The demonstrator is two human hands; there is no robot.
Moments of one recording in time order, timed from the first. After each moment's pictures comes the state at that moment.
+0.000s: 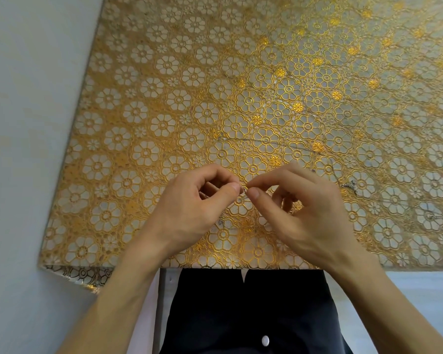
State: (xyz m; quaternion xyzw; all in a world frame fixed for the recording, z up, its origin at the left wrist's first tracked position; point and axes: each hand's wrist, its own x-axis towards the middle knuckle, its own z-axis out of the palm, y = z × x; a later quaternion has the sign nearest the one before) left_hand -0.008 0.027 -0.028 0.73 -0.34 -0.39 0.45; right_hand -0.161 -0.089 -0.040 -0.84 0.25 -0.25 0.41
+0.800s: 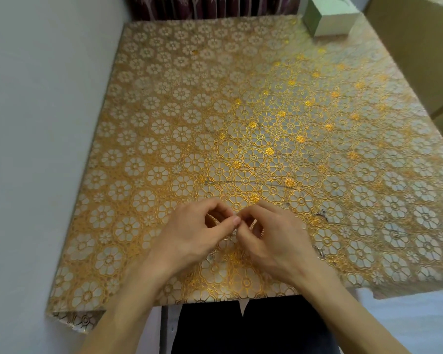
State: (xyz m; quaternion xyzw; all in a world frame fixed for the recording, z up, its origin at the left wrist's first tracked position) left_hand -0.006 0.004 -0.016 0.78 -0.43 -0.33 0.31; right_hand -0.157 -0.090 -0.048 -0.87 0.34 -0.16 0.32
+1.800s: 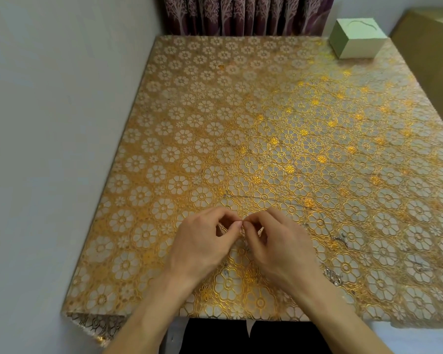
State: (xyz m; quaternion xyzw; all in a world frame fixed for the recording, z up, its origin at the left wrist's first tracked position) left_hand 0.000 0.007 -0.034 0.81 -0.43 -0.19 0.35; right_hand -0.130 -0.091 -0.055 -0.89 0.33 -0.19 0.25
